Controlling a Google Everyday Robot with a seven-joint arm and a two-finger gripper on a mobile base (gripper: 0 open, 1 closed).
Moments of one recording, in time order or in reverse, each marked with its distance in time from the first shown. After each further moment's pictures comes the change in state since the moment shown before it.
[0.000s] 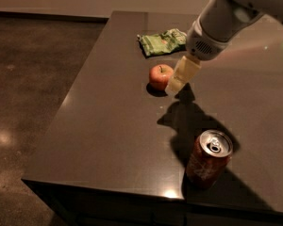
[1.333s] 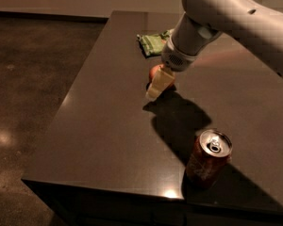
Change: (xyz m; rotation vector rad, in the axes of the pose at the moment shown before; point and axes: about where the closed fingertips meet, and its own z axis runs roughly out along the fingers) arm -0.030 0.011 0.075 -0.089 0.000 0.009
